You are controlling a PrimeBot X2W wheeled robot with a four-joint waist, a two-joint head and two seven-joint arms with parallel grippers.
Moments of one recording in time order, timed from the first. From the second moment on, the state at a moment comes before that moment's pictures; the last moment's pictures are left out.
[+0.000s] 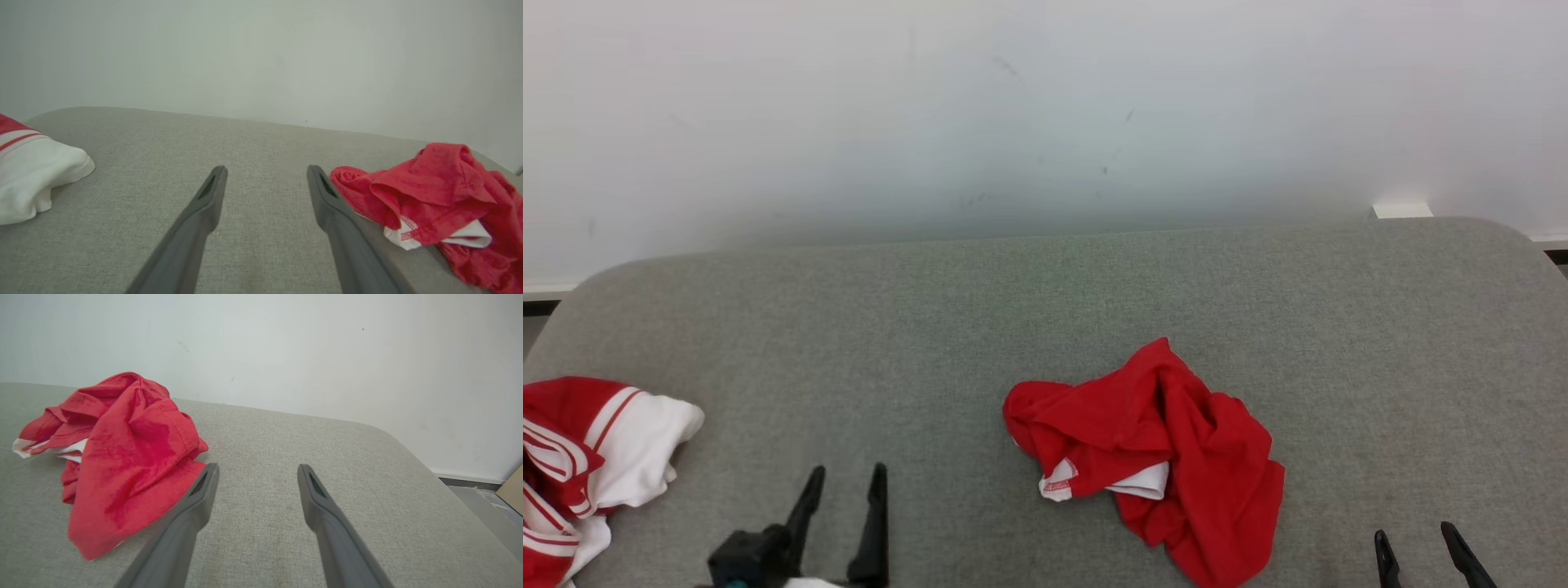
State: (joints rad) left arm -0.07 0.17 -0.22 0.24 -0.36 0.10 -0.26; right arm 0.15 -0.05 -0.04 0.15 0.03 0.13 -0.26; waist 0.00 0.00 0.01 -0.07
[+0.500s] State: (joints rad) left arm 0.12 0.10 -0.13 0.13 -0.09 0.05 -0.26; right arm 0.14 -0.05 -0.05 0.15 0.04 0.13 -0.26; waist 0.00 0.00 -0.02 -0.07
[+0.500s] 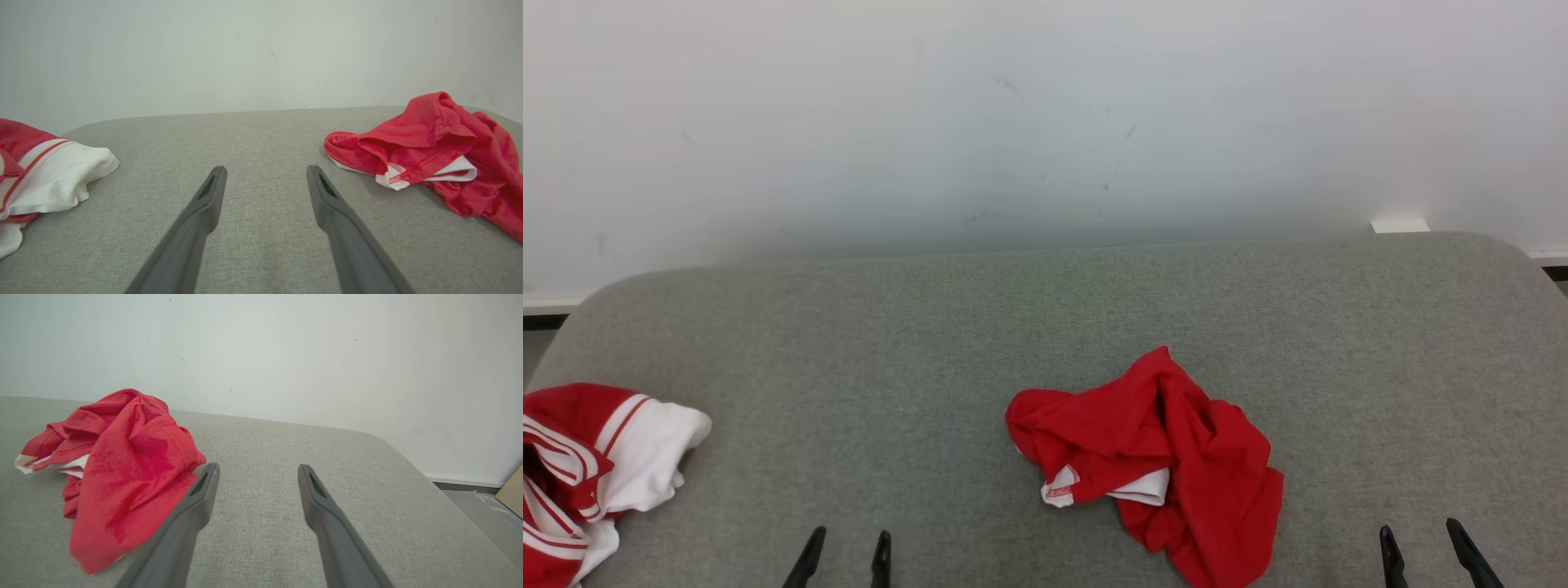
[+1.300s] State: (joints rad) left arm 0.13 0.06 -0.12 0.13 -0.05 0.00 -0.26; right arm 0.14 -0.05 -0.04 0.15 0.06 0.13 -0.26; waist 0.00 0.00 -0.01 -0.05
